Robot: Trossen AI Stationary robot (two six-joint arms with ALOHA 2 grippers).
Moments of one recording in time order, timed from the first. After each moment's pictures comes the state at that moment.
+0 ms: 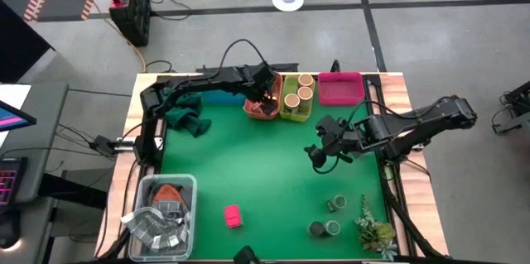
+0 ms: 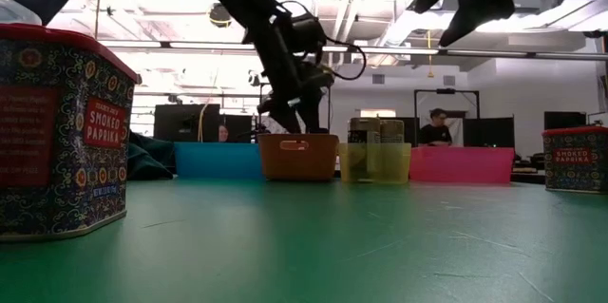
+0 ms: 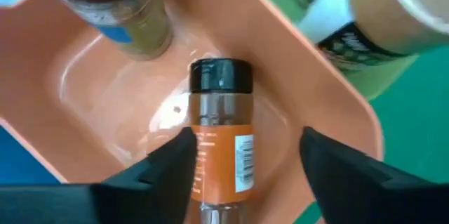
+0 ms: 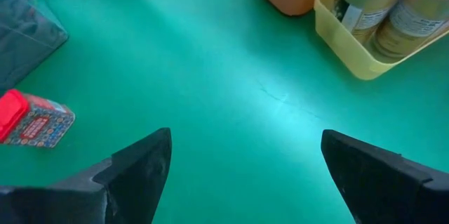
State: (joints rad) left arm 0.47 2.02 1.65 -0.65 -0.02 -0.23; right arm 0.25 1.24 1.13 -0.86 0.42 0.91
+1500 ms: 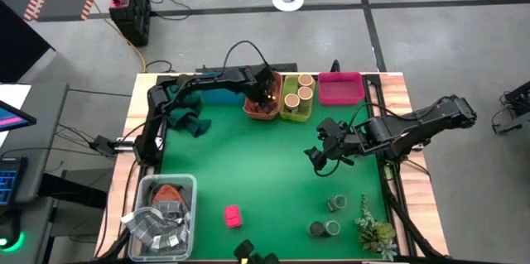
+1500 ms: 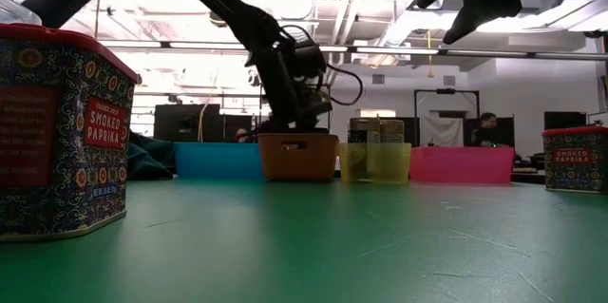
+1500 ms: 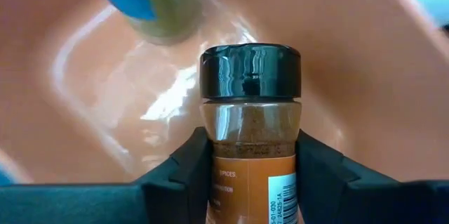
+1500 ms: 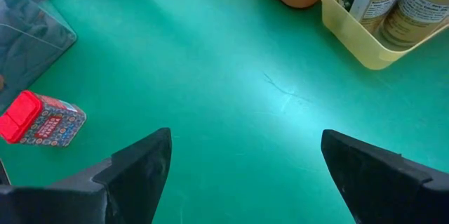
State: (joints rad) left arm 0.51 2.10 1.65 -0.62 0.00 -0.22; right arm 0.28 1.24 1.13 -0.86 0.42 0.97
